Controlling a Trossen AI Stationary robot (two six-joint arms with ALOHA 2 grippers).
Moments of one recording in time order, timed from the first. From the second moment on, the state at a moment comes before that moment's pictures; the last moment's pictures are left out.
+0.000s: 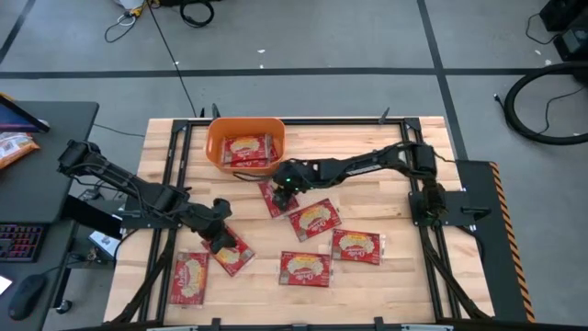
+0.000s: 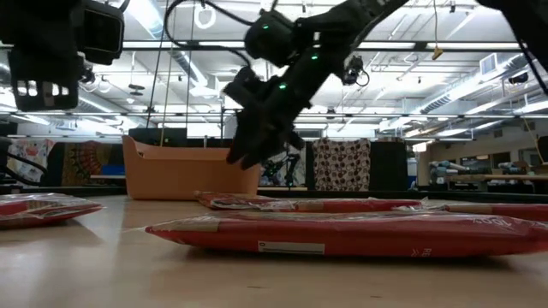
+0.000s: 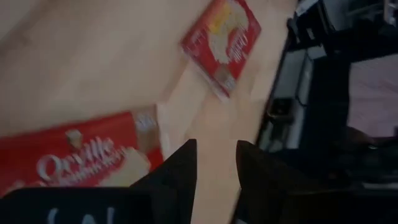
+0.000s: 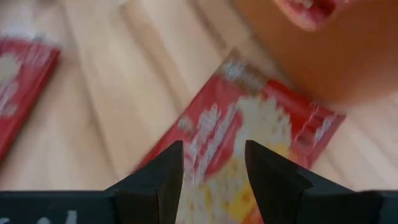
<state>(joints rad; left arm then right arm) -0.43 0.94 0.52 -0.23 0.03 -1.17 -0.08 2.05 1.44 -0.23 0.12 0.43</state>
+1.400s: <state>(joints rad) -0.35 0.94 0.52 -0.19 0.09 -1.04 -0.05 1.90 1.50 -0.64 -0.02 0.11</state>
